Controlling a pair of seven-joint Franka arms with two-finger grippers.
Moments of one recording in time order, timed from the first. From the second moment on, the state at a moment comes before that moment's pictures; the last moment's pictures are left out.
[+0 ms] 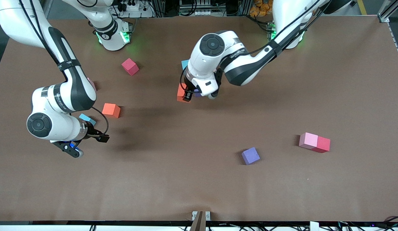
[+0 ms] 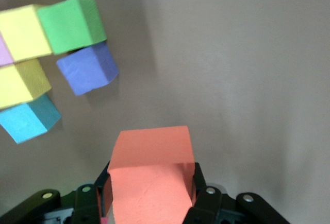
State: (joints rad) left arm -0.26 0.66 -0.79 -1.52 0.29 2.19 -2.46; right arm -0.13 0.52 0.29 -1.63 -0.14 1.92 0.68
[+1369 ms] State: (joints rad) left arm -0.44 0.74 -0.69 -1.72 0.46 2.41 -2.79; right arm -0.09 0.51 0.29 -1.69 -0.05 1.91 0.20
